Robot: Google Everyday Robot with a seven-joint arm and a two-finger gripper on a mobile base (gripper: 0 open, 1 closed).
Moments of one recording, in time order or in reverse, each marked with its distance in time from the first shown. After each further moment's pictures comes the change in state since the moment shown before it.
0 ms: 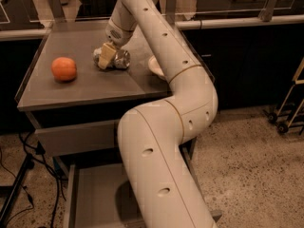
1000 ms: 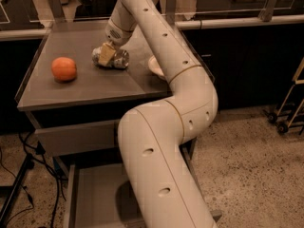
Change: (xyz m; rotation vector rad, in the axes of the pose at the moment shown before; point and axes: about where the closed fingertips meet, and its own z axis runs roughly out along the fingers) arm -0.003 -0.002 0.003 0.005 -0.016 0.002
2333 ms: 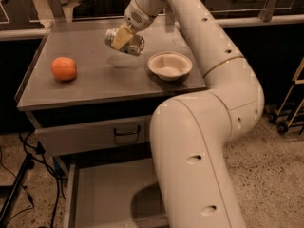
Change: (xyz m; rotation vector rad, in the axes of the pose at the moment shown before) arm 0.016 -0.001 -0.092 0.046 -0.133 0.049
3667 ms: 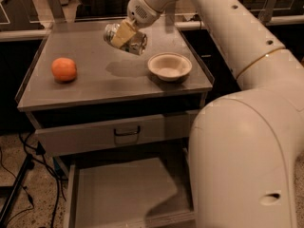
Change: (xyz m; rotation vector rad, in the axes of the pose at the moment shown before) arm -0.008 0.048 -0.044 -0.007 -0.051 -0.017
